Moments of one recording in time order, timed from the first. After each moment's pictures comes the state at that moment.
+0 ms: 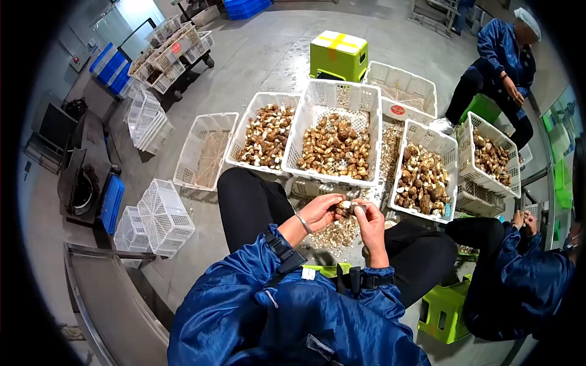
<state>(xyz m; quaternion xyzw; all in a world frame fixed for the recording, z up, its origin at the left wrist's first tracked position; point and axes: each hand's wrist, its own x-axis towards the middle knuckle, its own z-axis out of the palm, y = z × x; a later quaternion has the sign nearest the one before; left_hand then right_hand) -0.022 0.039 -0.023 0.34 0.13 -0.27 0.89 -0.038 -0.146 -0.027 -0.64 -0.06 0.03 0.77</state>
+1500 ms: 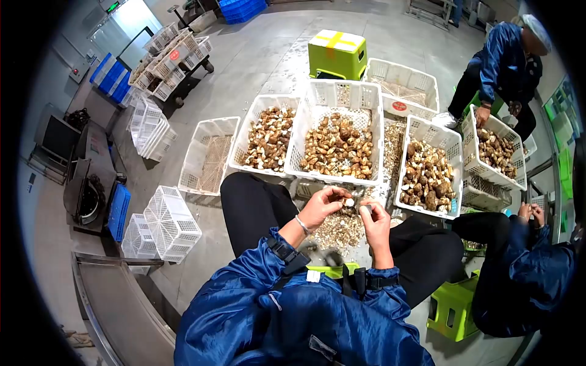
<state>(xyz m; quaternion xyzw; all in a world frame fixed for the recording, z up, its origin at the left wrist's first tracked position) -0.018 0.044 -0.017 0.54 -0.03 -0.15 0.83 -0.035 -0.148 -0.025 -0.68 -0.03 -0.02 0.74</state>
